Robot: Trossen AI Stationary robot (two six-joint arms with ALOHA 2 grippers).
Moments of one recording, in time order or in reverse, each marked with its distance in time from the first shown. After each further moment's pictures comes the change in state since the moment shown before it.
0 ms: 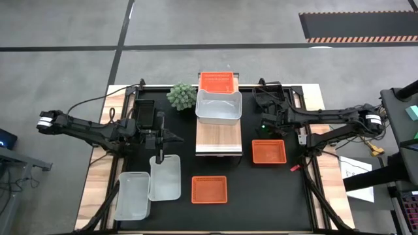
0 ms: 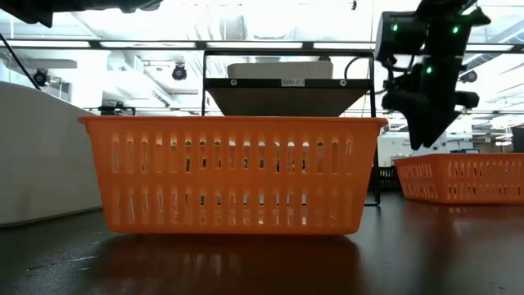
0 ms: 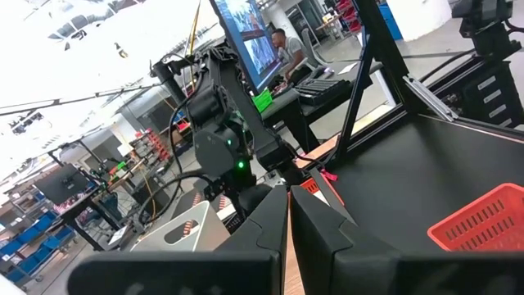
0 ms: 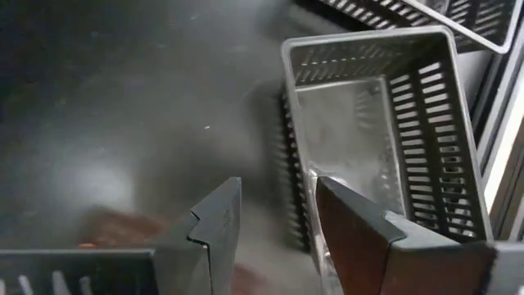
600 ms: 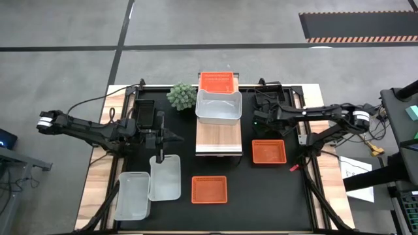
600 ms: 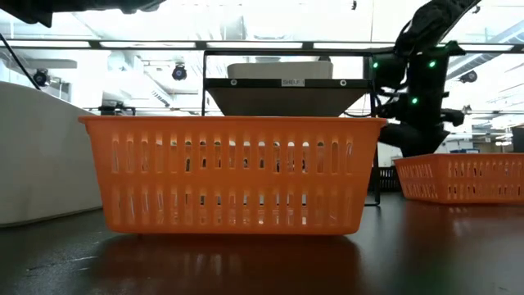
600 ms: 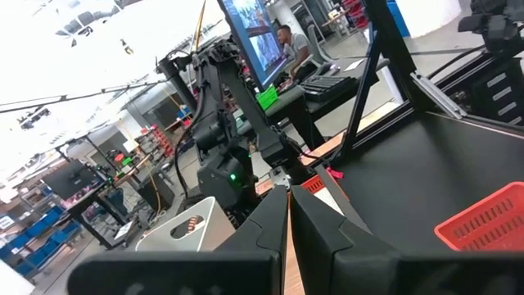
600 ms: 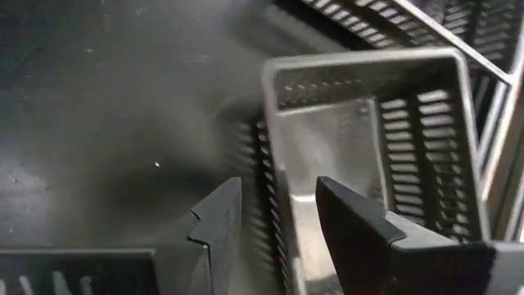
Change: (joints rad) left arm 0.000 -0.001 0.000 0.000 -0.019 -0.001; right arm -0.099 0.178 -0.026 0.136 0.056 -0.124
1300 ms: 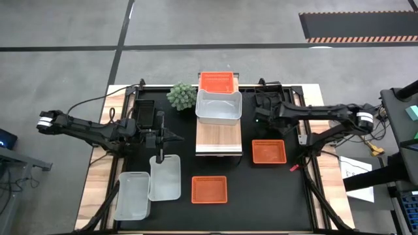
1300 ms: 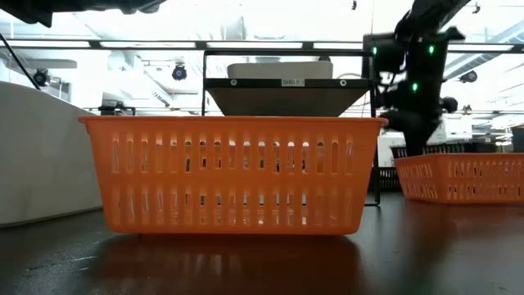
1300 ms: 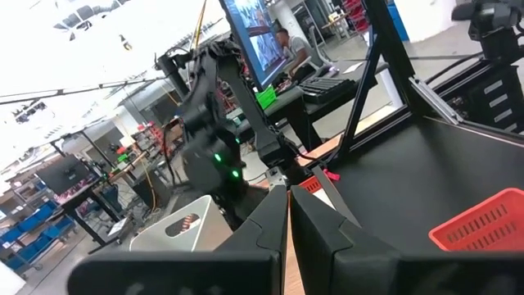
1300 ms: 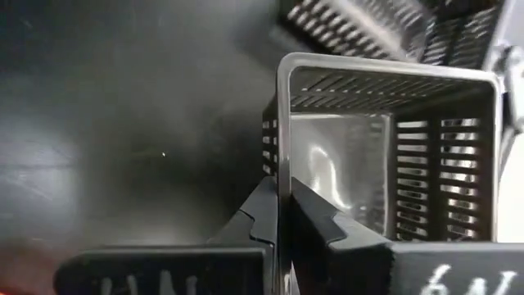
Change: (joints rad) left arm 0.000 0.001 0.000 0.000 0.000 -0.031; right arm 0.002 -0.074 0.088 -0.125 -0.005 -0.107
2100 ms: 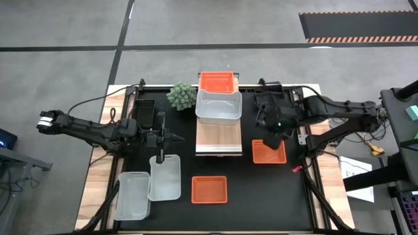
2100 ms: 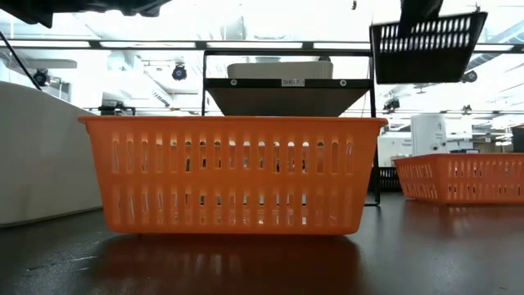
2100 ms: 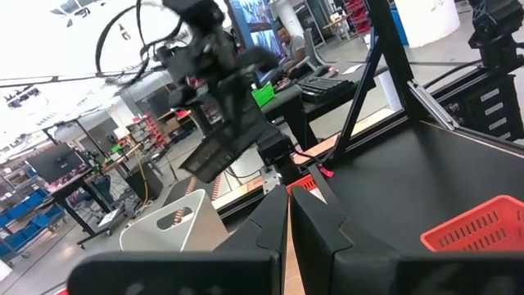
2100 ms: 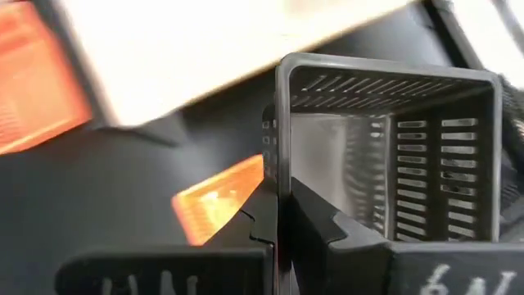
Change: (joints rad) left arm 0.000 0.011 0.000 0.000 -0.005 -0.051; right arm 0.386 -0.066 0.645 -0.423 -0.259 -0.146
